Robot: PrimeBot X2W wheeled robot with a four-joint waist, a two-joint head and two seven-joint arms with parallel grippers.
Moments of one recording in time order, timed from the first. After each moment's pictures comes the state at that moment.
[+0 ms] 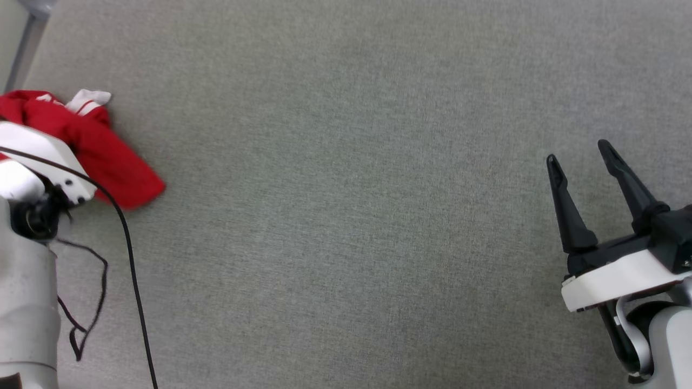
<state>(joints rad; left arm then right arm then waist) -0.79 0.39 0.14 0.80 -0.42 -0.03 0.45 -0.20 -0.20 0.04 -0.13 0.11 0.13 -0.03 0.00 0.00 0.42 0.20</state>
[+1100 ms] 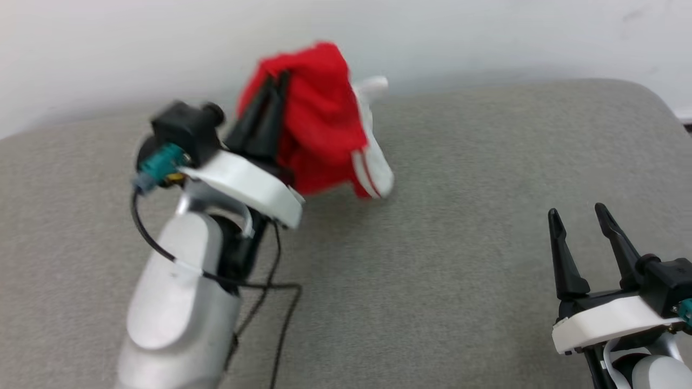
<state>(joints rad) -0.61 0.11 -0.21 0.22 -0.35 -0.11 -0.08 -0.06 -0.06 -0.05 -0.07 0.10 0.13 -0.07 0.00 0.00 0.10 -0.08</state>
